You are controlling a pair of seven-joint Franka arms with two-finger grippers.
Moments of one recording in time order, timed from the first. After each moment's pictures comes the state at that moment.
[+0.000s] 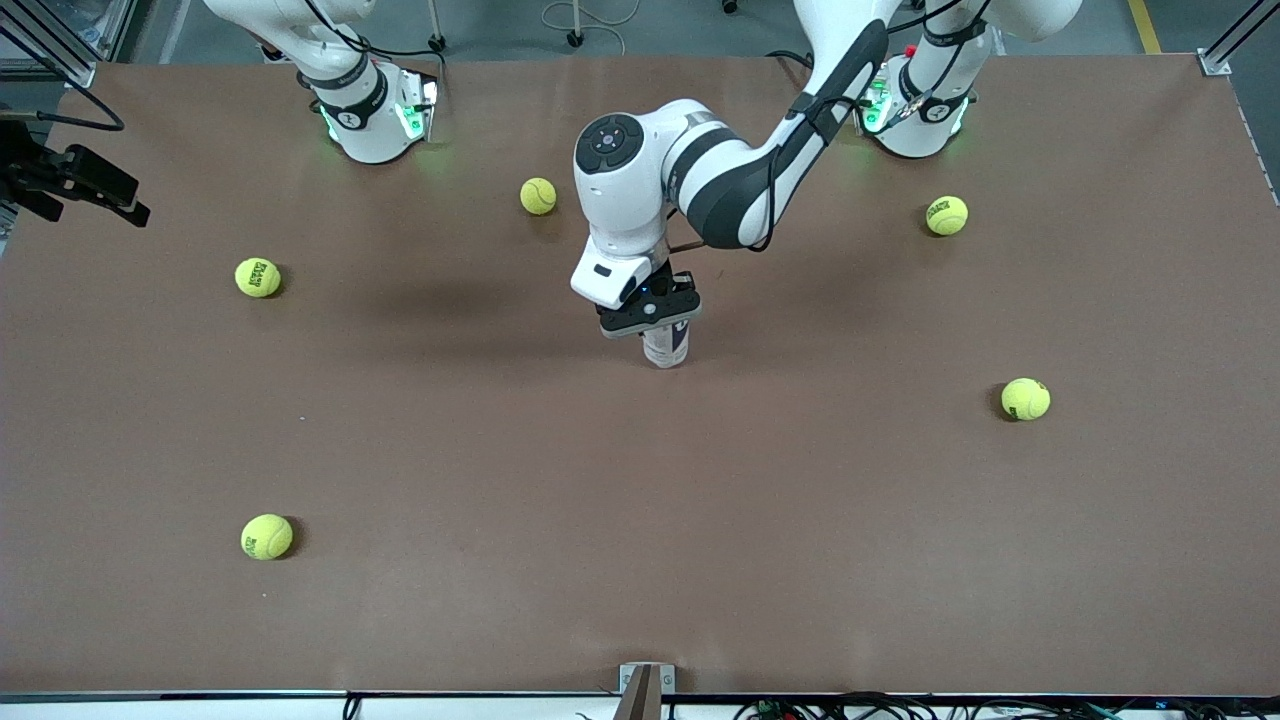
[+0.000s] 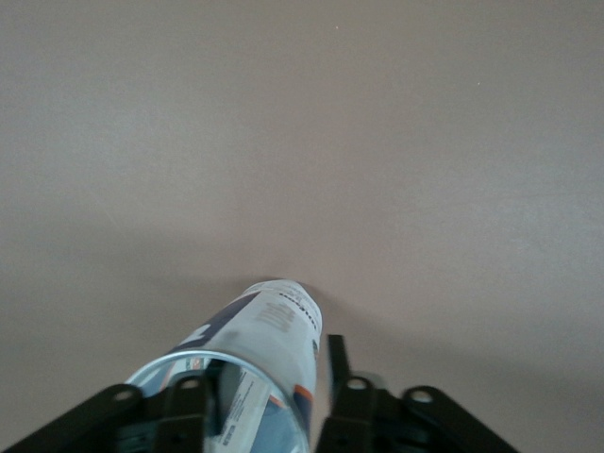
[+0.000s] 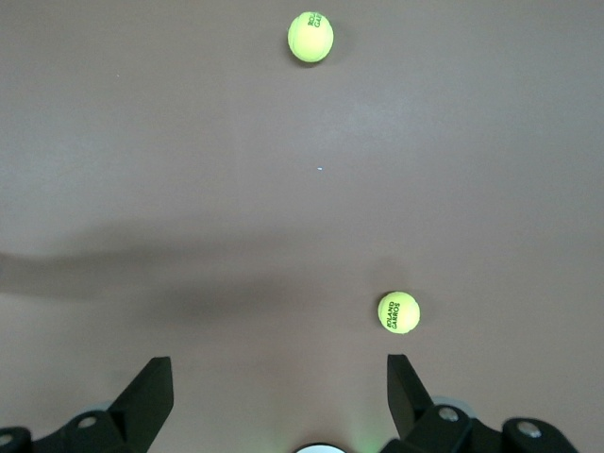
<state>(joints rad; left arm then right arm) -0.79 0.57 -0.09 -1.47 0.23 2.04 -1.20 -0.01 -0.14 -0.04 -1.65 0.01 1.48 0.05</state>
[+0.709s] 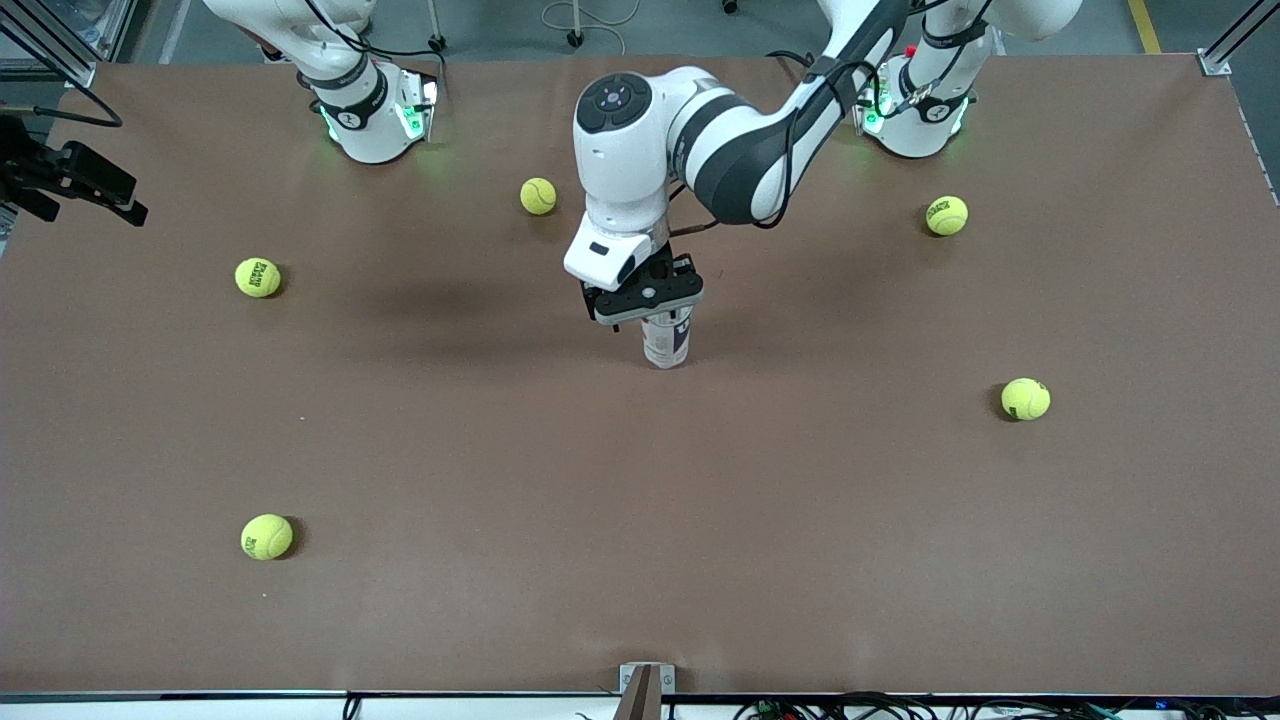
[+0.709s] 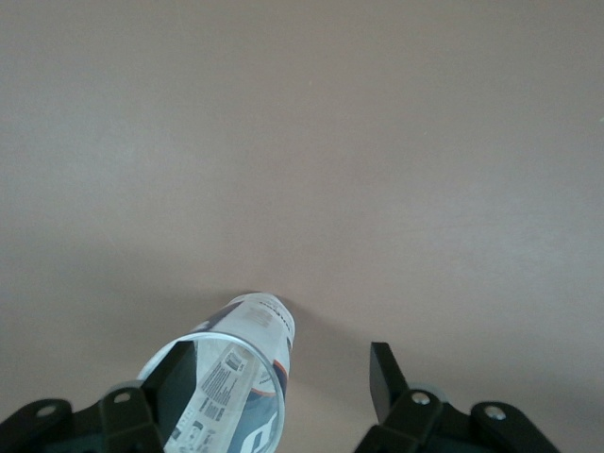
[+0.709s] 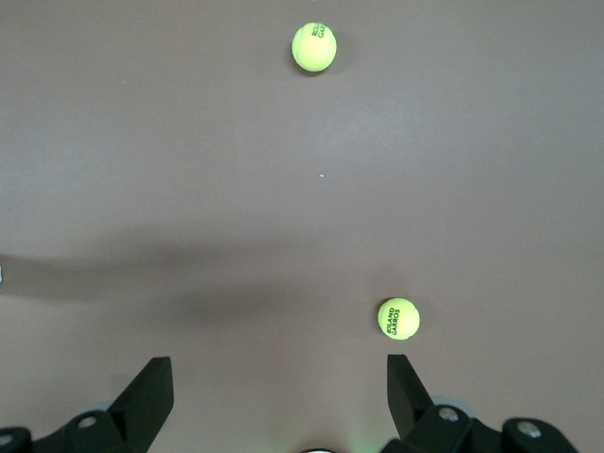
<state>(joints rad) -0.79 0.51 -0.09 -1.42 0.23 2.02 -1.20 0.00 -0.14 -0.03 -1.64 0.01 1.49 0.04</state>
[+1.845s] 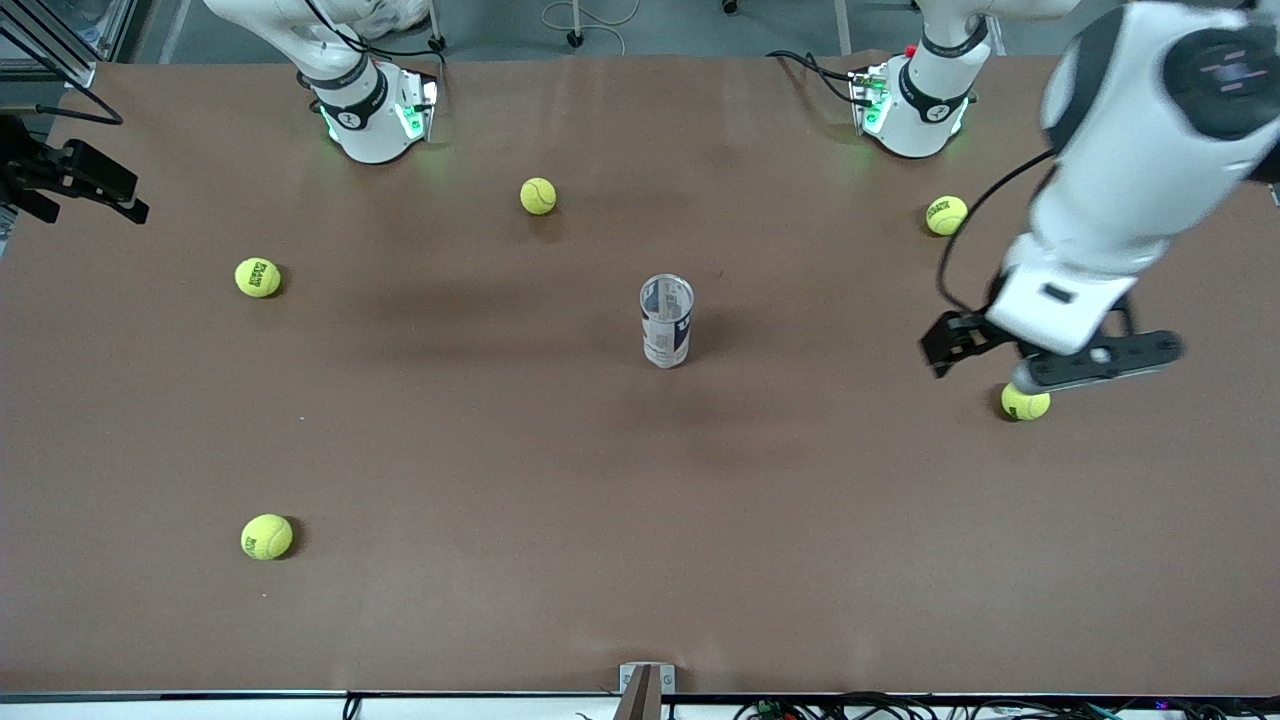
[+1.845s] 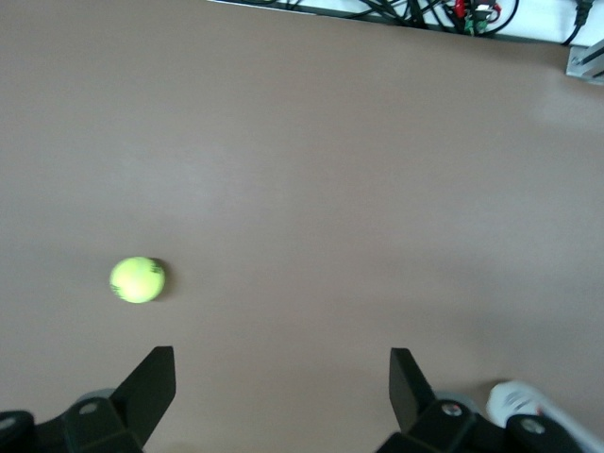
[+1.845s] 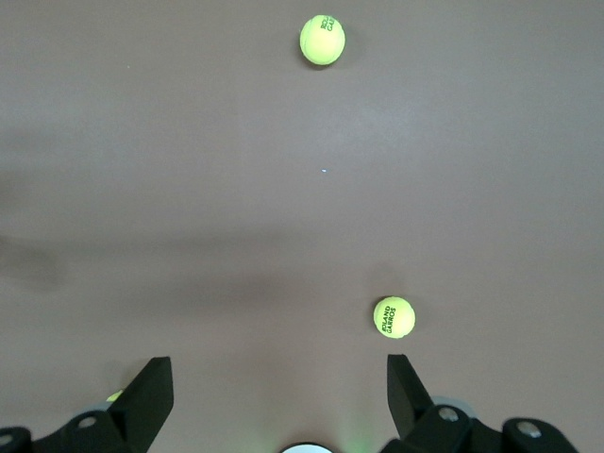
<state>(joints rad) -0.17 0.18 -0.08 -1.45 0.08 1.74 -0.39 -0.01 -0.13 -0.04 -1.63 0.01 1.47 0.00</state>
